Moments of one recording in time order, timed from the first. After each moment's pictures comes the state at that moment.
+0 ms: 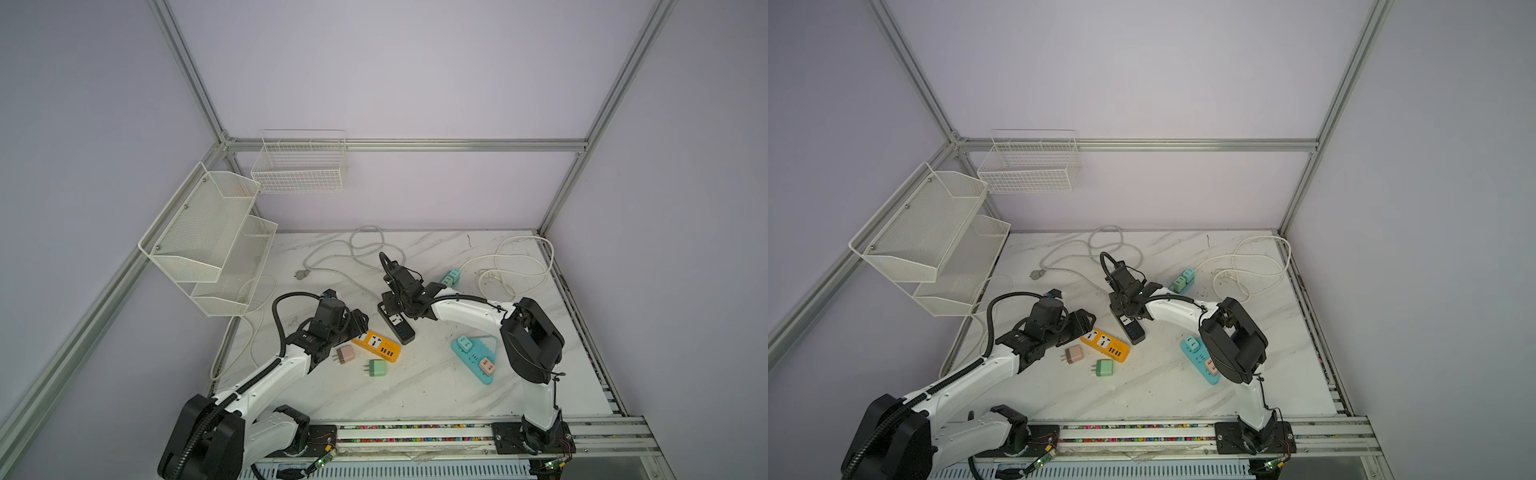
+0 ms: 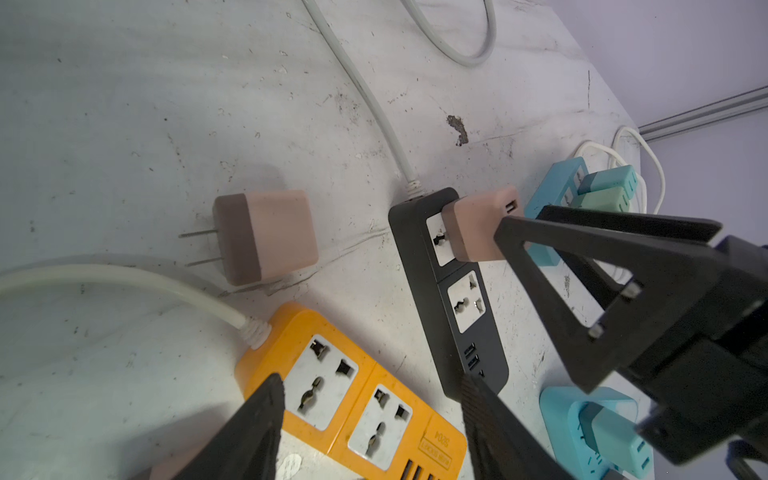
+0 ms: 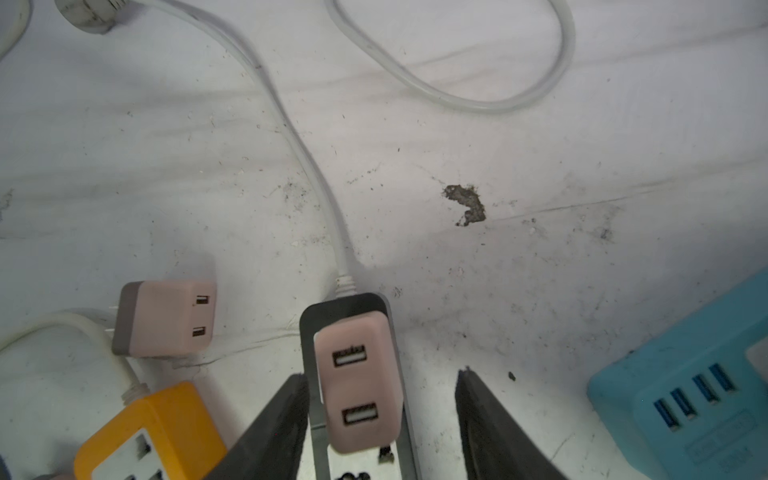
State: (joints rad) left arm -0.41 1.14 0.58 -0.19 0.05 -0.80; right arm 0.86 1.98 1.45 -0.36 0.21 0.39
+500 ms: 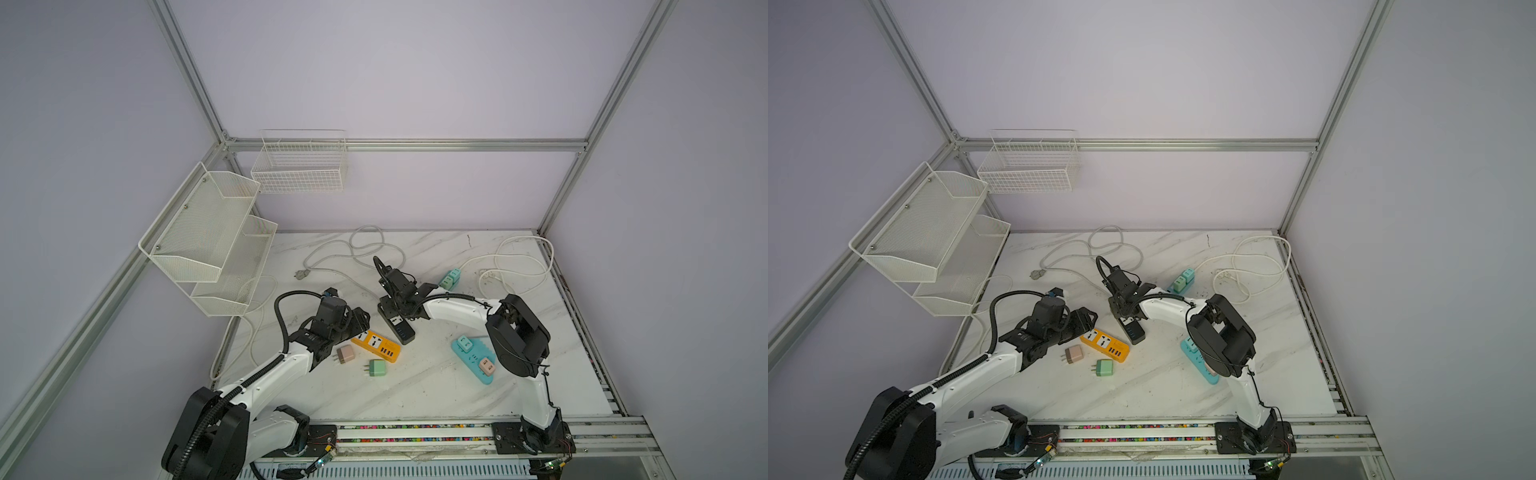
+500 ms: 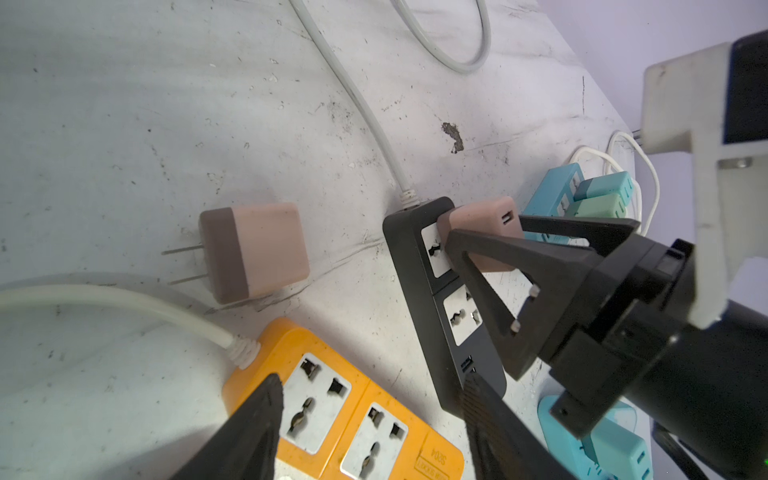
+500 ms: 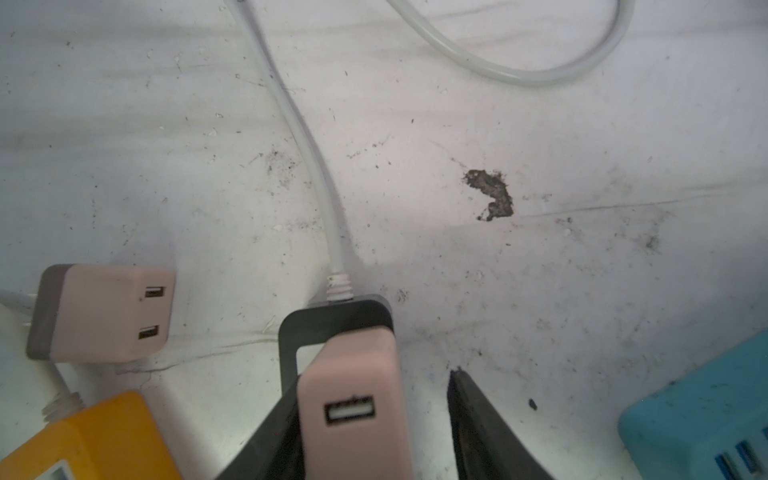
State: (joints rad) left arm -0.41 1.17 0.58 -0.15 0.05 -0.80; right arm 0.86 2.07 1.50 -0.38 0.21 0.32
